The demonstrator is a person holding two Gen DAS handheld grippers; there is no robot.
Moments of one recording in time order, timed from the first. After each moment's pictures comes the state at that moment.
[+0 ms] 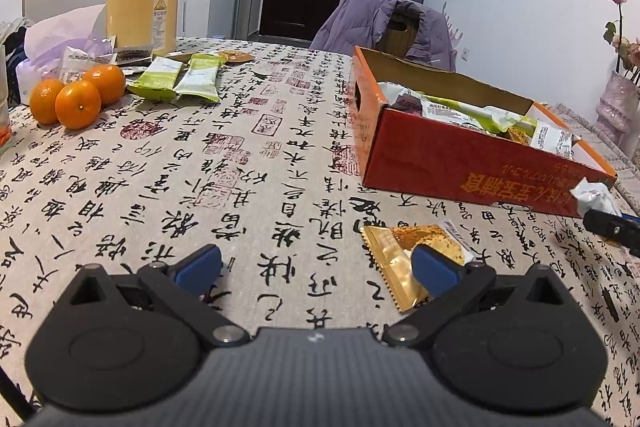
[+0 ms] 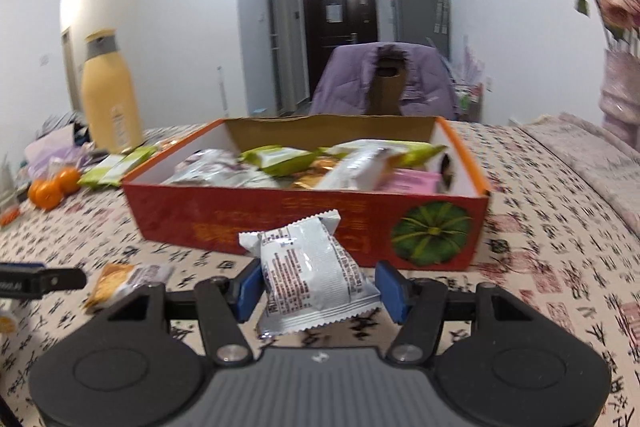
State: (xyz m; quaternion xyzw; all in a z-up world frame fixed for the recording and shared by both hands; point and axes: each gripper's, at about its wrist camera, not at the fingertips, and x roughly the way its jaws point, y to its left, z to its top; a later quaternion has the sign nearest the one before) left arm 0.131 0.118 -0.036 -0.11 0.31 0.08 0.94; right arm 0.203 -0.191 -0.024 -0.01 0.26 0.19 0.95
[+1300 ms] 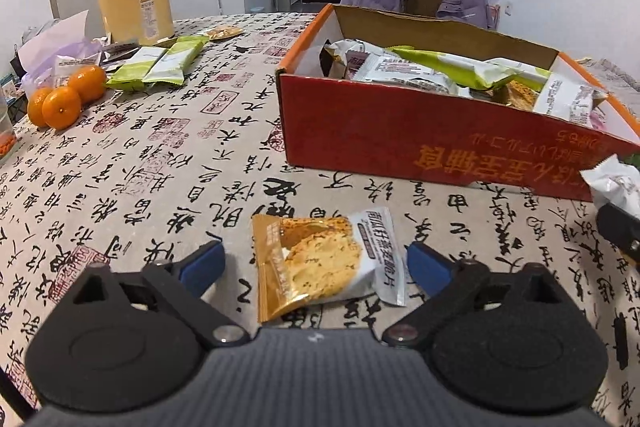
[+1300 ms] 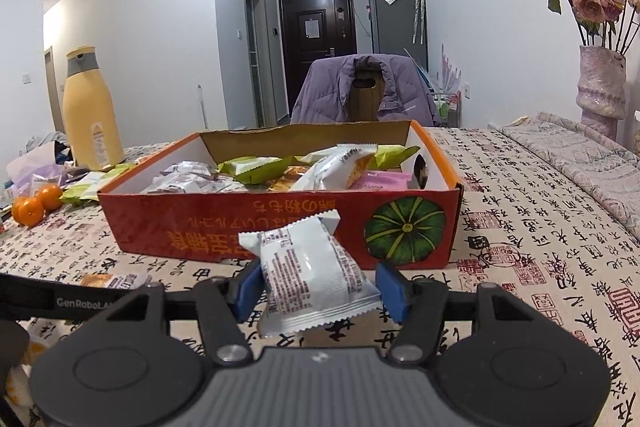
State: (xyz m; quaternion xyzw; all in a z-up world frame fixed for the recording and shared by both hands) left arm 0.186 0.024 -0.037 -0.06 0.37 0.16 0.91; right arm 0.199 -0.195 -0.034 0.01 0.24 0.16 0.96
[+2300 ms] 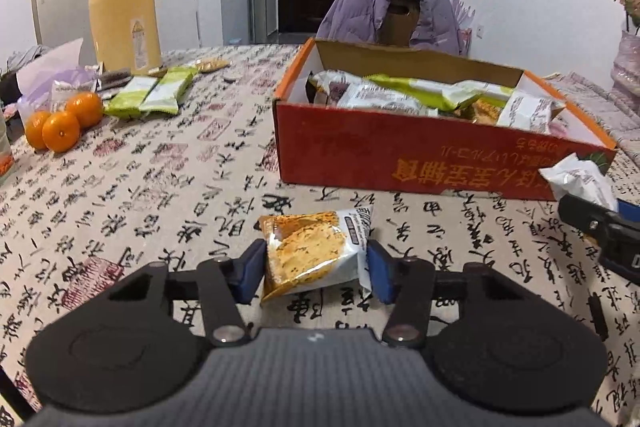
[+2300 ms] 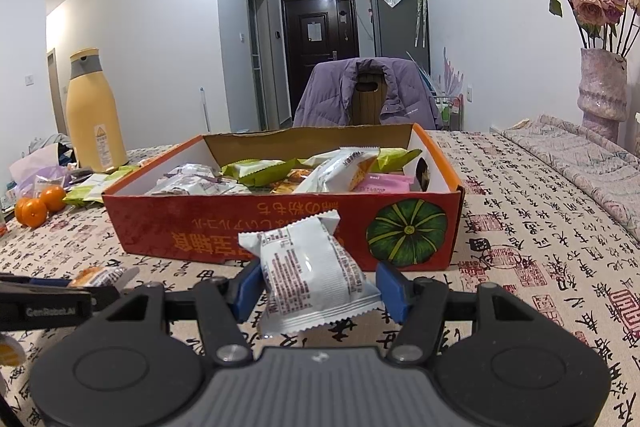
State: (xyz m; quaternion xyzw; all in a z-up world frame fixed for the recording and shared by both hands) left arm 0.154 0.023 -0.024 -0.05 0.32 0.13 0.94; right arm 0.196 -0.194 -0.034 0.01 0.23 0.17 0.96
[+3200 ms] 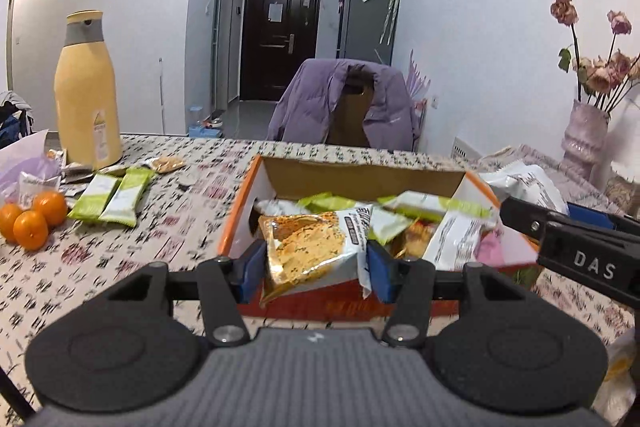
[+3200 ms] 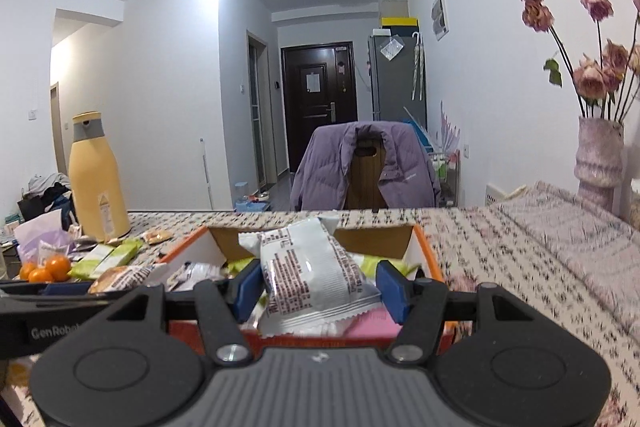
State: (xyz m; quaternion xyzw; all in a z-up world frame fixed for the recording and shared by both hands) left arm 0.177 0.009 0.049 -0.06 0.22 0.07 0.97; right arm 0.214 -0.185 0.049 0.01 0.15 0.16 0.98
